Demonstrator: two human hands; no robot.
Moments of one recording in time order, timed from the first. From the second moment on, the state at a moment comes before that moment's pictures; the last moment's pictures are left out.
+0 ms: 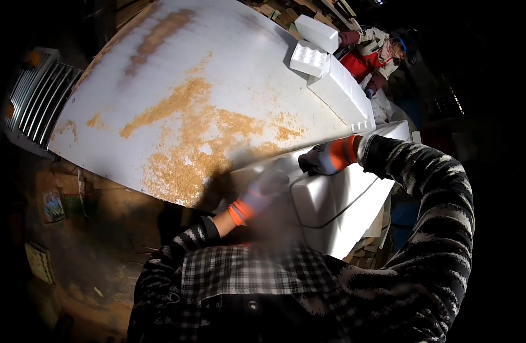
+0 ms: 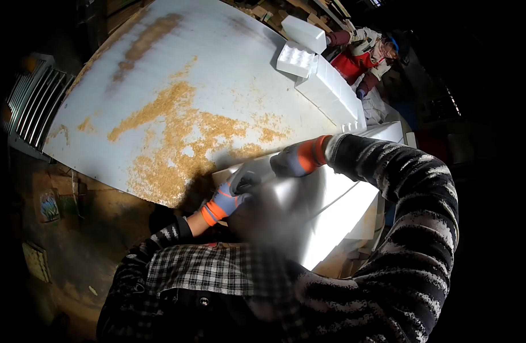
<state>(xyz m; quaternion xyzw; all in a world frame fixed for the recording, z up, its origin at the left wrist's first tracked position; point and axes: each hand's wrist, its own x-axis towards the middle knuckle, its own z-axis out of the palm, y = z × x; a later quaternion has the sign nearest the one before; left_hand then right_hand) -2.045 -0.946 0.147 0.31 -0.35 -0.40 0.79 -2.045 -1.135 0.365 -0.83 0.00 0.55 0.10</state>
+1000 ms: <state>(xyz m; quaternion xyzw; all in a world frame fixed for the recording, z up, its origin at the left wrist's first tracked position) -2.002 -1.003 0.130 0.54 -0.50 -0.39 0.55 -2.052 -1.074 0.391 -0.96 0.15 0.23 0.09</state>
